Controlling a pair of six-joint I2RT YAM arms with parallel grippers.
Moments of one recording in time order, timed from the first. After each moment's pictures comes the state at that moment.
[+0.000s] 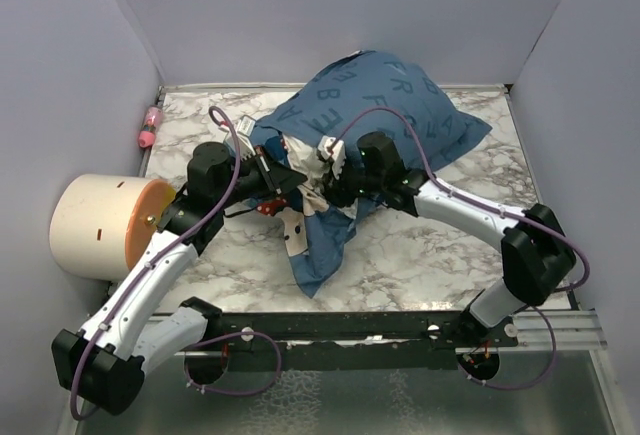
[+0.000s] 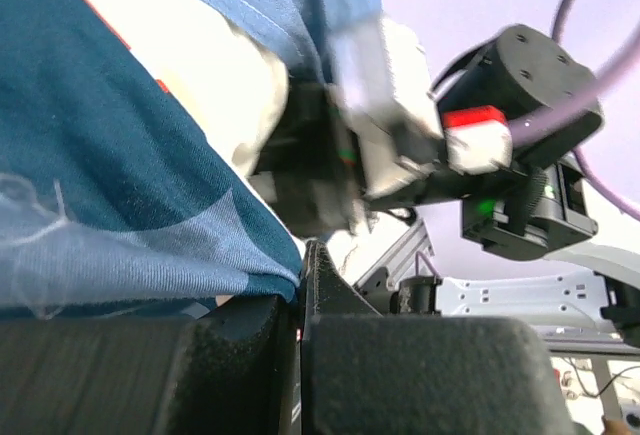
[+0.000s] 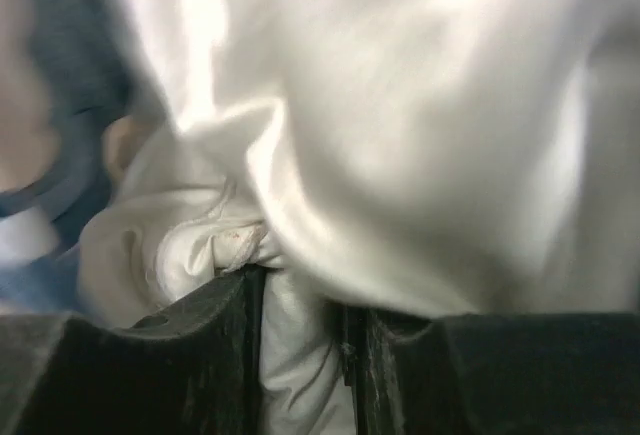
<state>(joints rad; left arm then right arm) -0.43 0.95 0.89 -0.18 0.45 -0.86 0.72 1.61 1.12 -0.07 -0.41 -0.22</state>
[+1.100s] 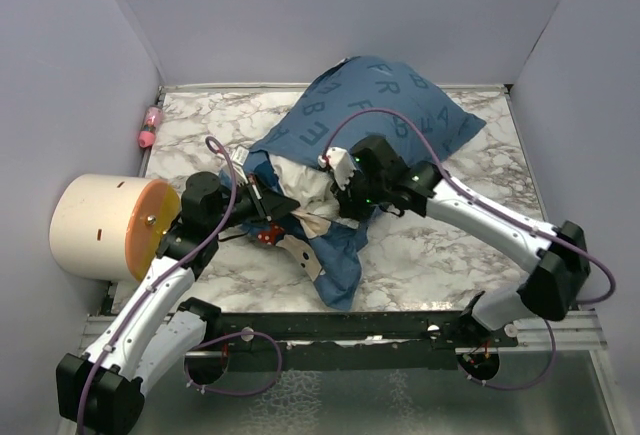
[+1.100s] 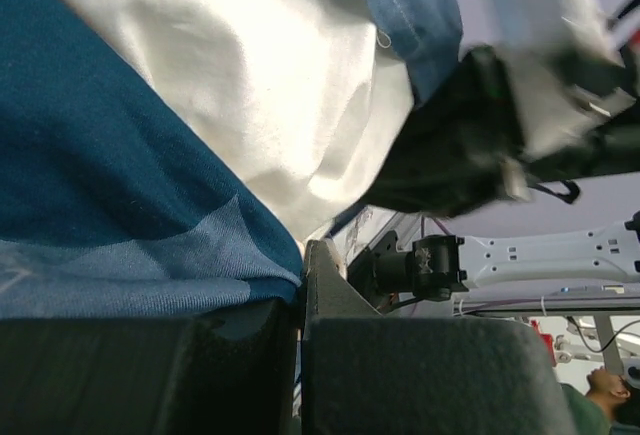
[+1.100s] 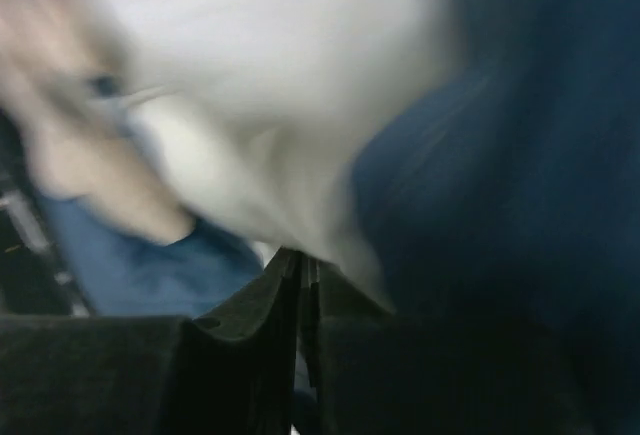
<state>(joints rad) -0.36 0.80 0.61 -0.06 0.58 -0.85 0.82 1.42 1.26 -0.65 -0.28 -0.18</state>
